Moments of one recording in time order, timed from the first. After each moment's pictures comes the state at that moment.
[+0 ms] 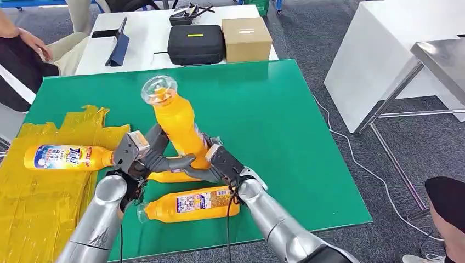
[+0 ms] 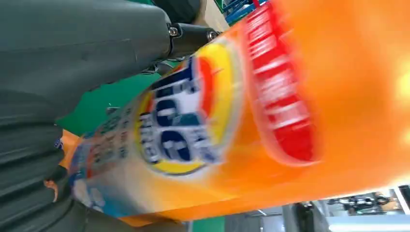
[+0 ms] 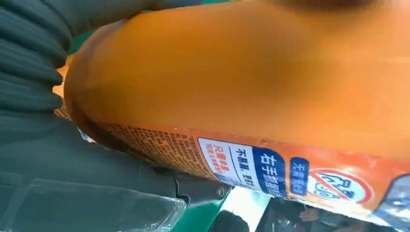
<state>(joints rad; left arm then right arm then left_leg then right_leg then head) -0.48 -0.14 -0.30 -1.17 -0.15 -0.32 -0.37 -0.53 0.26 0.39 -0.75 0.24 0.07 -0.56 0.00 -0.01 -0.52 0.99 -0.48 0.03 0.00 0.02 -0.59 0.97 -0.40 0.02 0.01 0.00</state>
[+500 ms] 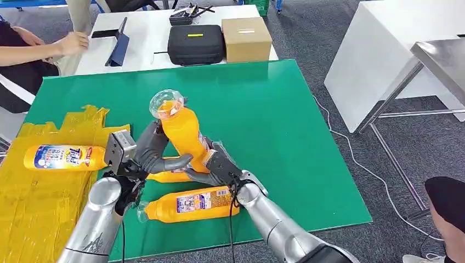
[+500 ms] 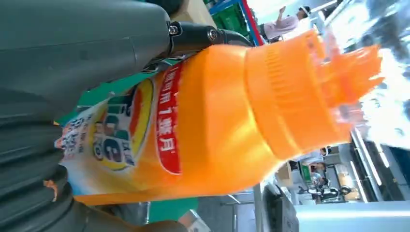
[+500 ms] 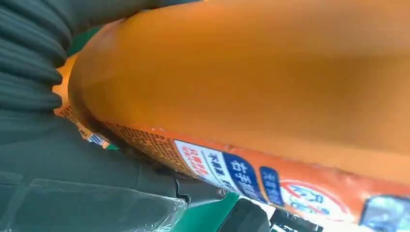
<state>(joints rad) -0.45 -0.14 -0.31 -1.28 -0.05 -0.37 -0.32 -0.53 0.26 0.40 -0.69 0.30 -0.03 -0.54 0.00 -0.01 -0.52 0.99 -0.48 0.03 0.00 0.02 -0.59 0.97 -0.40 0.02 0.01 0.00</state>
